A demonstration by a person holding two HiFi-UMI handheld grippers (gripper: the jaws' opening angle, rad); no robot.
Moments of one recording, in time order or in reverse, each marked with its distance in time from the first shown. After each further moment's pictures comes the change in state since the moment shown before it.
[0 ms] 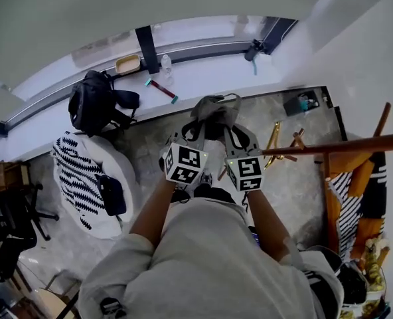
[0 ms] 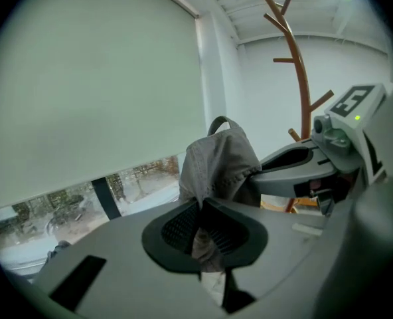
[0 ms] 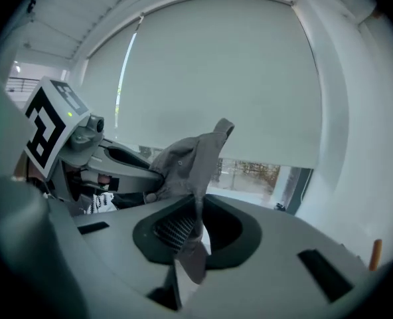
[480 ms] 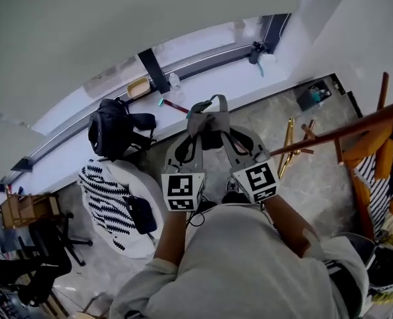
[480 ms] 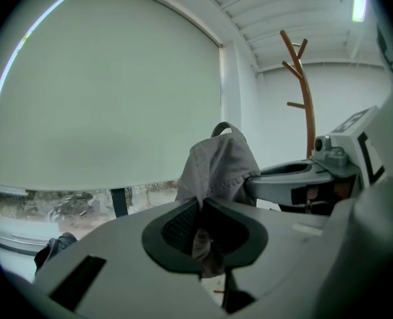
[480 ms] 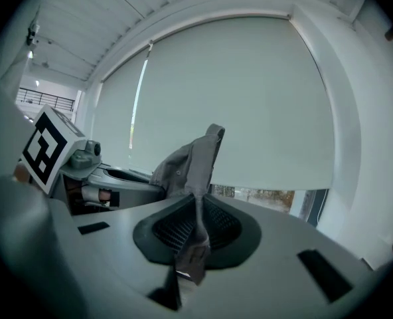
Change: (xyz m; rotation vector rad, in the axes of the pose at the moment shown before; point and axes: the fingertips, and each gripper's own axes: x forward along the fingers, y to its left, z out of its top) left arm -0.083 0.034 0.054 -0.148 -0.176 0.098; right arm -0.023 0.047 0.093 -0.006 -0.184 0.105
